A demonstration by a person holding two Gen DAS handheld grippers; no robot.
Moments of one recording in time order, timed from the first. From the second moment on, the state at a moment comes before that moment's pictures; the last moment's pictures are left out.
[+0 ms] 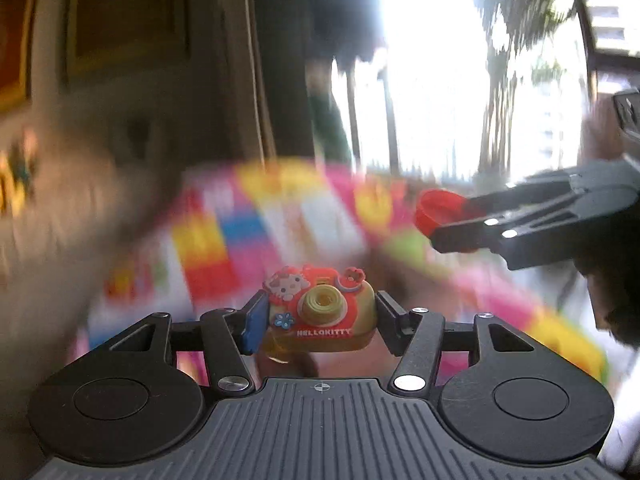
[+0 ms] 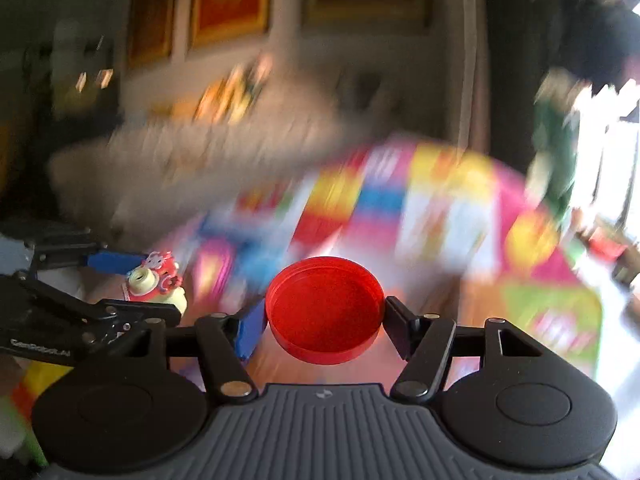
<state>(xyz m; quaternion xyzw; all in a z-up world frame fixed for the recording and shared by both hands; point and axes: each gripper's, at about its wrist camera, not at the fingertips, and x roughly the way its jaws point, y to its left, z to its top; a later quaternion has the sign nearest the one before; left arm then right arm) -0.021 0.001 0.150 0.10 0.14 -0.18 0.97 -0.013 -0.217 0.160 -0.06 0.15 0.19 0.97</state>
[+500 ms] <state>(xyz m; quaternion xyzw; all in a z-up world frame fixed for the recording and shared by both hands) 0.154 -0.056 0.096 0.05 0.24 -0.21 0.95 0.127 -0.213 0.090 -0.08 0.31 0.12 0.94</state>
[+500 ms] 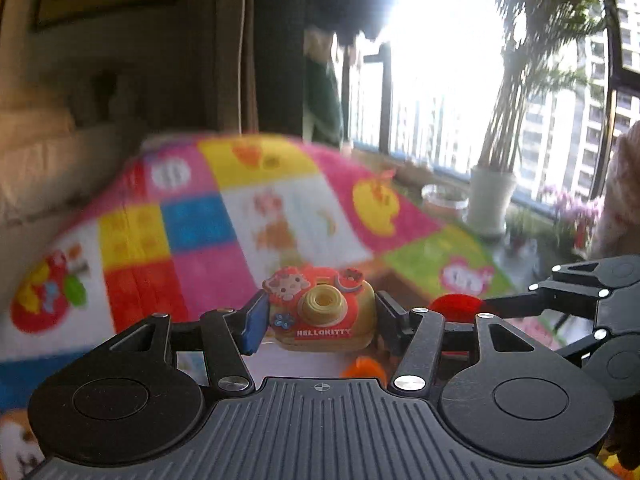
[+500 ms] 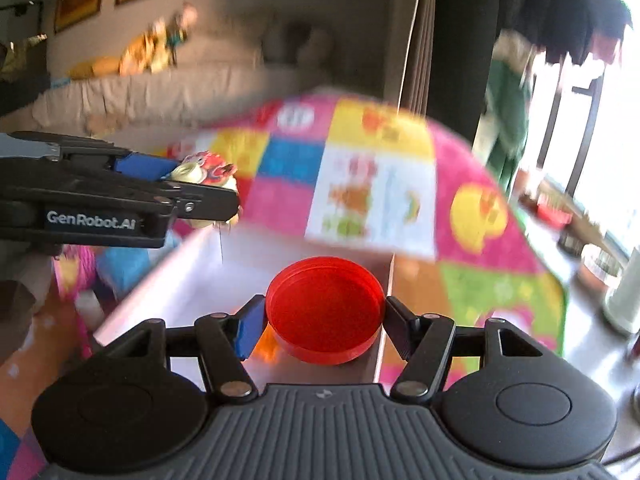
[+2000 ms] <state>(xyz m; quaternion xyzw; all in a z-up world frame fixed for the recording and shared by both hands) -0.001 0.145 0.042 -0.11 0.26 0.03 0.96 0.088 -0.005 0.041 -0.22 0.31 0.28 0.88</state>
